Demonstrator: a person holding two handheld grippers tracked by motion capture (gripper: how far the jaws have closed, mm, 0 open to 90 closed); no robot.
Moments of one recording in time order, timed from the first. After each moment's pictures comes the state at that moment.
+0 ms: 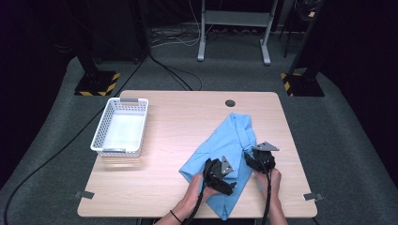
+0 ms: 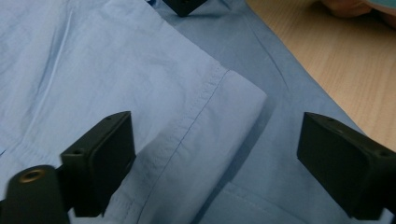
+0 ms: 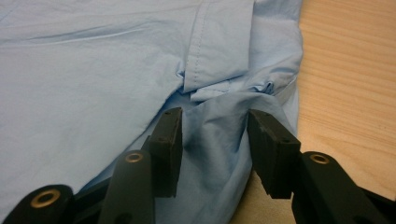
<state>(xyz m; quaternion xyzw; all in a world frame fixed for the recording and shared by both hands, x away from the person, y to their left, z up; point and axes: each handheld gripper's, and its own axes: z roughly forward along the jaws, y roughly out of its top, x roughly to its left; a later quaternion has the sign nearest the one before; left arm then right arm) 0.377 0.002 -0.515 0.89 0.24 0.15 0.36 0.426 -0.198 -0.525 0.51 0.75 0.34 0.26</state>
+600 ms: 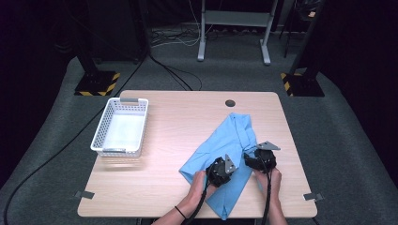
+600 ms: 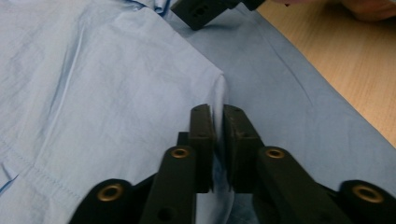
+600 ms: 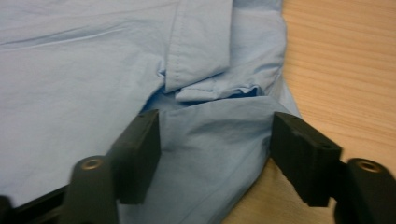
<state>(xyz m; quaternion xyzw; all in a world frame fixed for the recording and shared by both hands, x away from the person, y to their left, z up) 0.386 -0.003 -0.517 0.89 0.23 0.17 0.36 0.429 -0.201 -0.525 0.53 0.73 0.33 0.26</state>
